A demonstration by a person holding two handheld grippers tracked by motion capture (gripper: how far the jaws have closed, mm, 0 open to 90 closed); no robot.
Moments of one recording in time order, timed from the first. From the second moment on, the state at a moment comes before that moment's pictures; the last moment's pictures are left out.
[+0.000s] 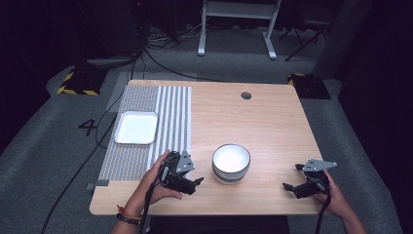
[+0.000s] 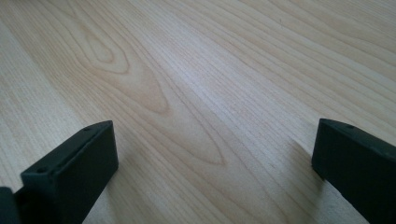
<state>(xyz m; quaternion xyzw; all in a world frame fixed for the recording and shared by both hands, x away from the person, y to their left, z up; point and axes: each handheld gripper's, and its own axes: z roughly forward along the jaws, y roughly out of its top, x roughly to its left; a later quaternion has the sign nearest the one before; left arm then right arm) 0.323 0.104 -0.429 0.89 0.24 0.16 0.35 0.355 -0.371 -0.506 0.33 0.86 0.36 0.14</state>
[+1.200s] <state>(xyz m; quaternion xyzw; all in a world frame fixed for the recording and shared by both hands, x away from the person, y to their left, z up) 0.332 0.046 -0.411 0.90 0.16 0.13 0.39 0.355 -0.371 -0.506 0.33 0.86 0.36 0.14</state>
